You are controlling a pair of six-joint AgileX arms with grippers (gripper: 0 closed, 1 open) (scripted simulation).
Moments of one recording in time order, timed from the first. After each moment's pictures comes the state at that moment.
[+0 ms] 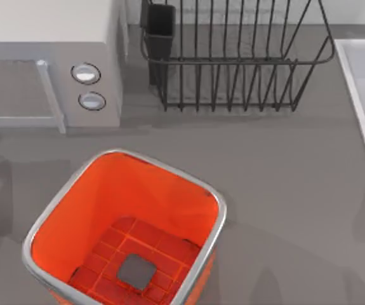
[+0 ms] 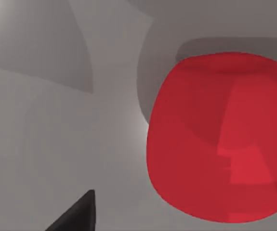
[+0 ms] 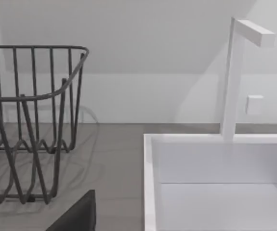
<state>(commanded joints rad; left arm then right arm) 0.28 1.88 1.26 -0.98 -0.01 0.52 0.00 0.00 0.00 0.00 0.00 0.00</state>
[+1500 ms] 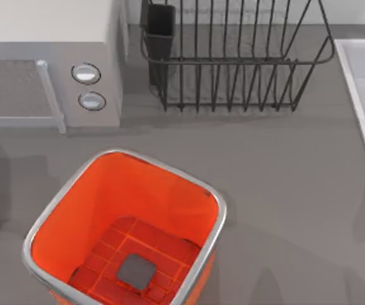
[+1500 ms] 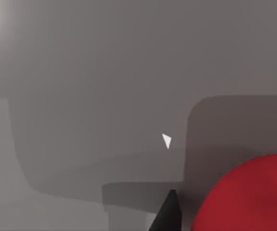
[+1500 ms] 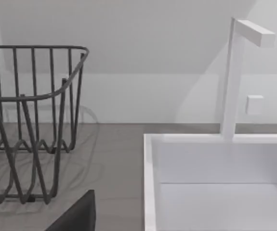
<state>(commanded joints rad) 0.27 2.00 1.19 -0.76 -0.01 0.50 0.00 0.00 0.00 0.00 0.00 0.00</state>
